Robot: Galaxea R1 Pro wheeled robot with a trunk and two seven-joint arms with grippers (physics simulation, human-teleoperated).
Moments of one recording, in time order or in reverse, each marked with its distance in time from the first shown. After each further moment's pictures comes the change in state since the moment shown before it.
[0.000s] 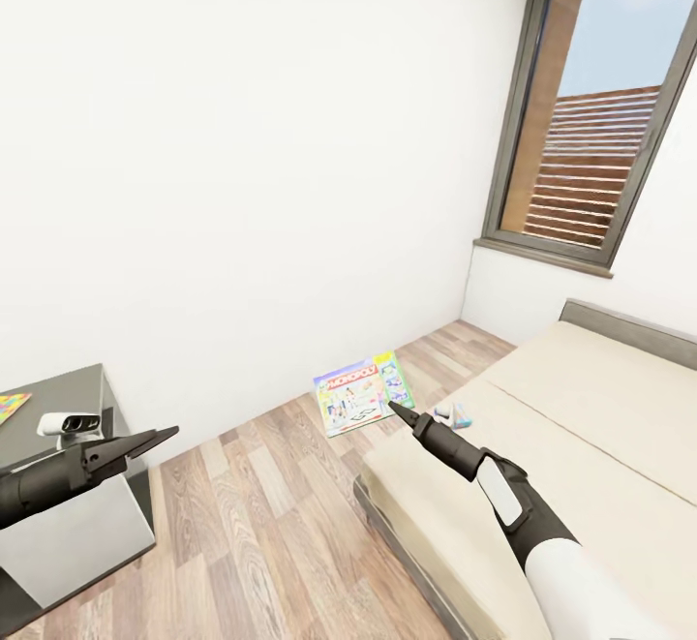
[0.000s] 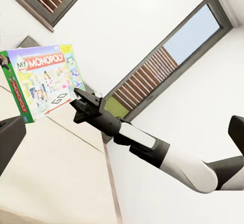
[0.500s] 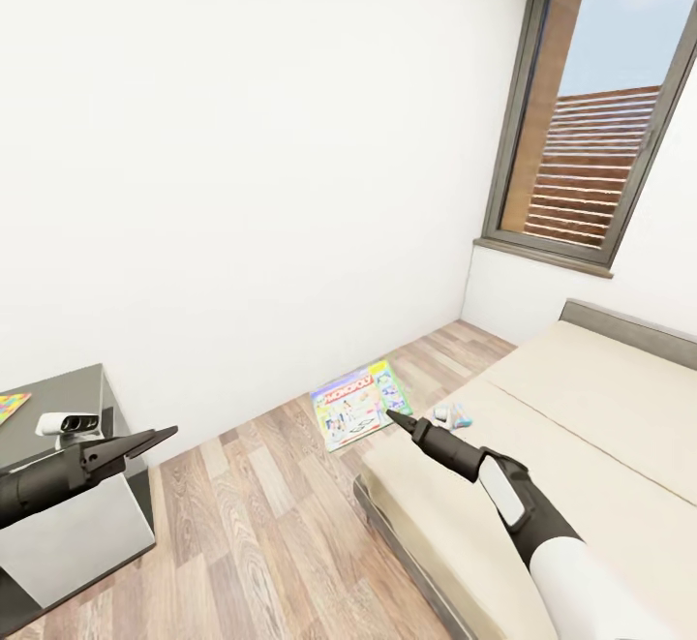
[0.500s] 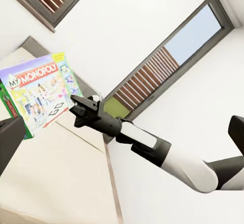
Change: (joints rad) left arm 0.000 0.002 0.004 0.000 -0.003 0.001 0.000; right arm -0.001 -0.021 0.047 -0.011 0.013 0.077 -0.045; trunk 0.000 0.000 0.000
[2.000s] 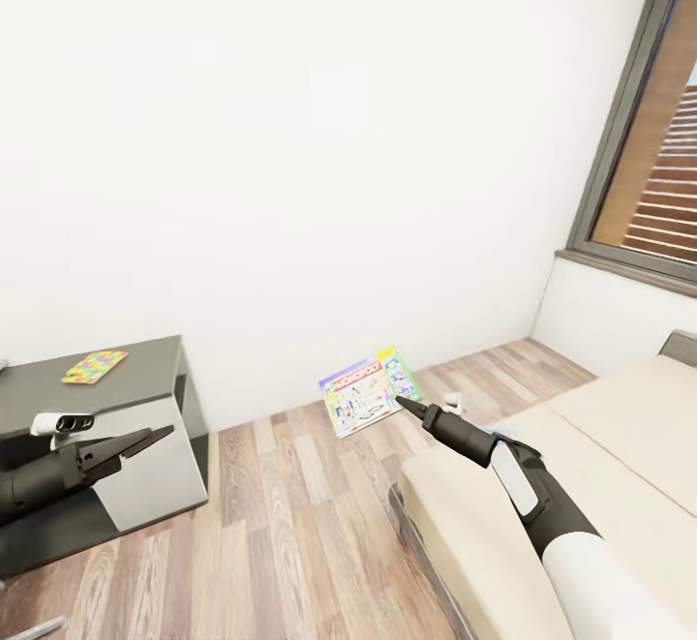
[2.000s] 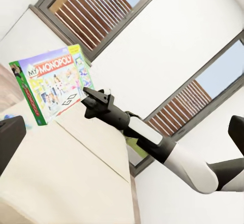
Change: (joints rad) left arm 0.000 0.003 0.014 0.004 0.001 0.000 0.000; right arm 0.002 -0.038 0.005 -0.112 0.002 0.027 -0.010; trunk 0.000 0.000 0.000
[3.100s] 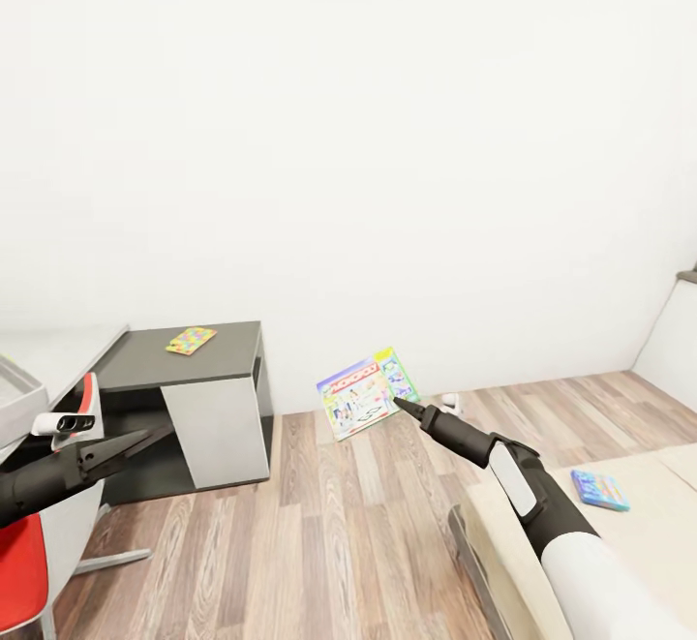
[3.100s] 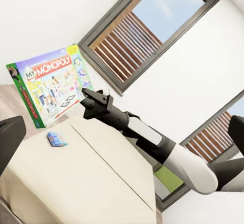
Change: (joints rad) left arm 0.000 -0.002 -0.001 0.000 -0.001 0.000 0.000; right arm 0.001 0.001 0.013 0.001 0.000 -0.001 -0.002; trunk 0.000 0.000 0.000
